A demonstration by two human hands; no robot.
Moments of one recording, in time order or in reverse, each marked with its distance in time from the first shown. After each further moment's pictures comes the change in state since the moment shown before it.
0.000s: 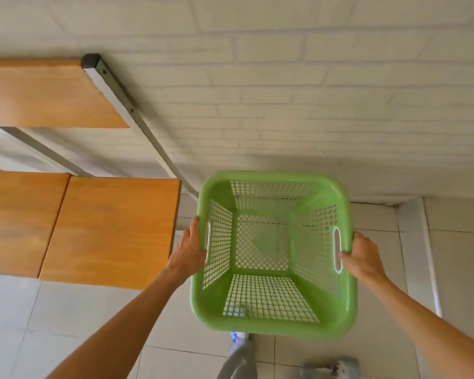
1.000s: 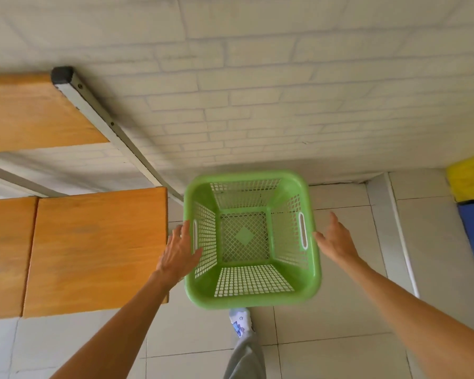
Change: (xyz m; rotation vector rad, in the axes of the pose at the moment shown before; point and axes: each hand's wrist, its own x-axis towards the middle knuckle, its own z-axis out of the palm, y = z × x) left_hand 0.029 -0.031 -0.026 0.159 -0.132 0.070; right_hand -0.030 -0.052 0.013 0.057 -0.038 0.080
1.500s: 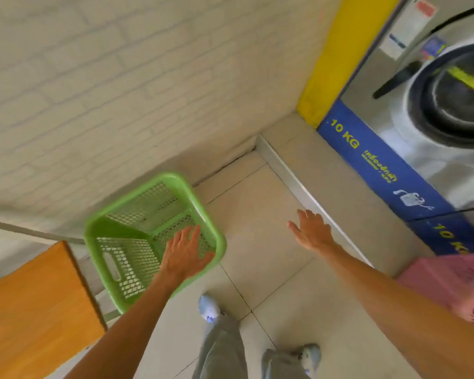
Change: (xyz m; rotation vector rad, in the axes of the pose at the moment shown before) left_hand -0.117 0.250 0.089 0.566 -0.141 0.519; right_hand -0.175 0.250 -0.071 -0.072 0.078 0.213
